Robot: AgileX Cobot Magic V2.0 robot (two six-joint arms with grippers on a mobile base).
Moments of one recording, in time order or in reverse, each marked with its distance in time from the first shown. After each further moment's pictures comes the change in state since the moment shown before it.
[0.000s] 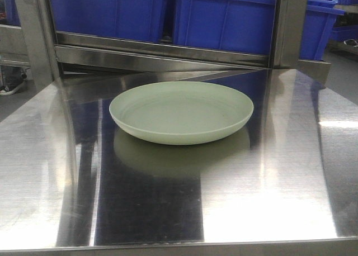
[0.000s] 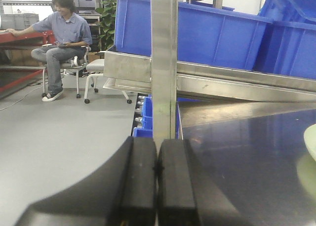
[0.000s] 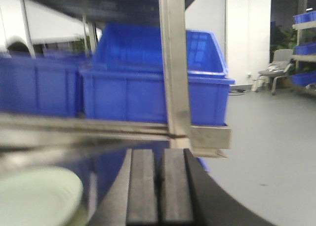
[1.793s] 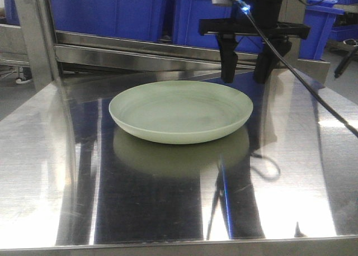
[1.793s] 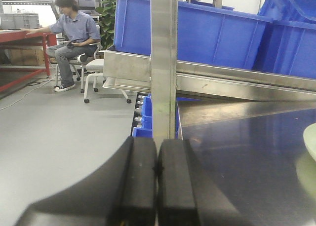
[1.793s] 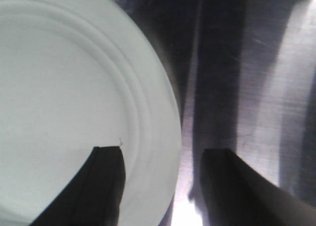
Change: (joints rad) left arm 0.000 0.000 0.000 0.000 0.000 0.000; right arm 0.298 2.136 -1.991 0.038 1.428 0.084
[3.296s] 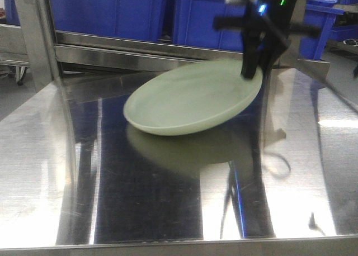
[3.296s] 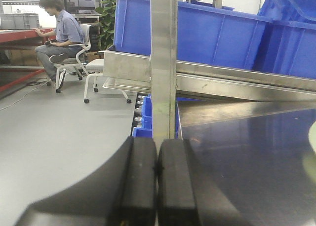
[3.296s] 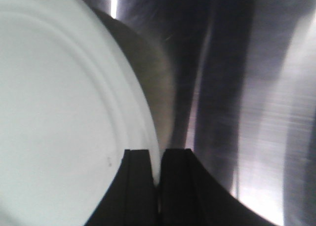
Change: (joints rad) left arm 0.000 0.000 0.000 0.000 0.000 0.000; right arm -0.055 -0.041 -0.015 0.000 0.001 -0.057
